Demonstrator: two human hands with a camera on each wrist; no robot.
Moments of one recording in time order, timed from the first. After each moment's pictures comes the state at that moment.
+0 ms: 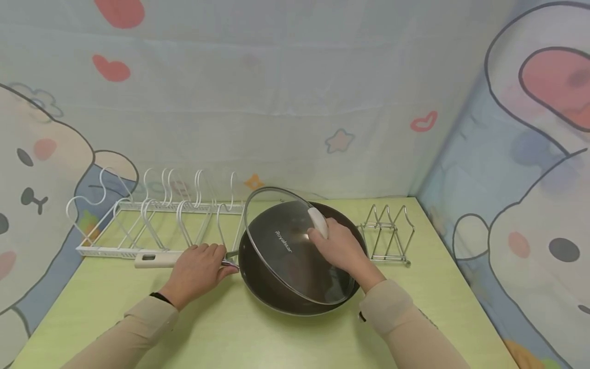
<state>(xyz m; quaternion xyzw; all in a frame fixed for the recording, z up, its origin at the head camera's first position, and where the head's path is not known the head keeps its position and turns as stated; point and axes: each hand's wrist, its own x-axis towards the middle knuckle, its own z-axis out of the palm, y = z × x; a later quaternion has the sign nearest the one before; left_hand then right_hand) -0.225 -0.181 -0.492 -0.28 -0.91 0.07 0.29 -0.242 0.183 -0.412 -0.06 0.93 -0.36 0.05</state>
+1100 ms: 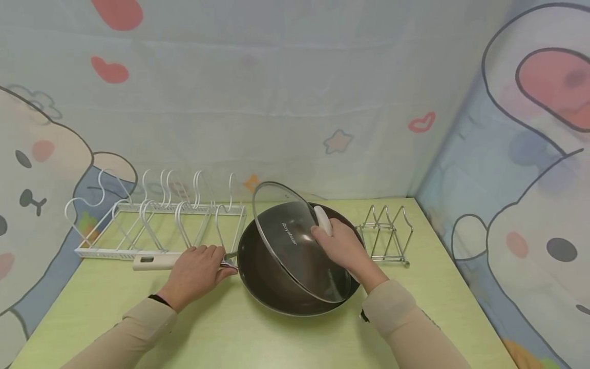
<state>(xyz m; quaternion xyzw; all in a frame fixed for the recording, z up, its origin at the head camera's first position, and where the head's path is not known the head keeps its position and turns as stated) -0.223 -0.180 -0.489 -0.28 -0.91 0.07 0.30 -0.244 0.192 -0.414 -0.04 0.91 -0.42 0.08</state>
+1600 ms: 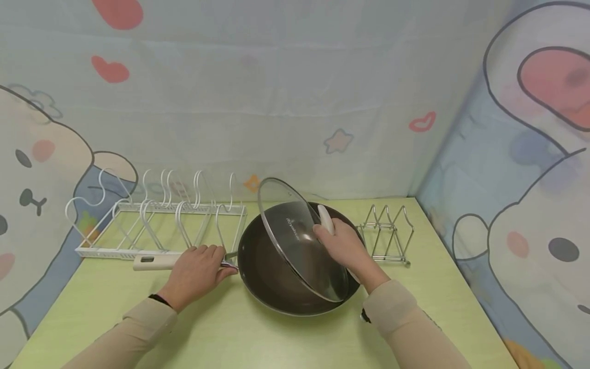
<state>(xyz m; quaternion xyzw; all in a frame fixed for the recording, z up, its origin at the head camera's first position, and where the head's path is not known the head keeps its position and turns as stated) -0.223 -0.181 -0.491 -0.27 -0.91 0.07 0.29 -0.245 0.192 -0.414 -0.01 0.89 -0.44 0.09</state>
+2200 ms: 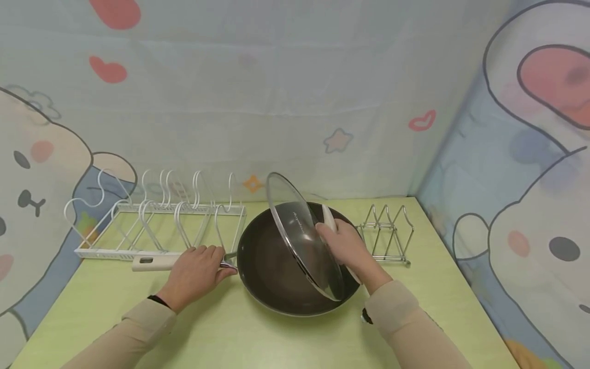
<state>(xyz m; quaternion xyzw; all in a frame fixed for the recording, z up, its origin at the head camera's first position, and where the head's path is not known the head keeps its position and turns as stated) -0.222 -0.180 -0.491 -0.27 -0.92 0.07 0.29 -0.245 0.197 -0.418 0.00 0.84 -0.53 0.11</state>
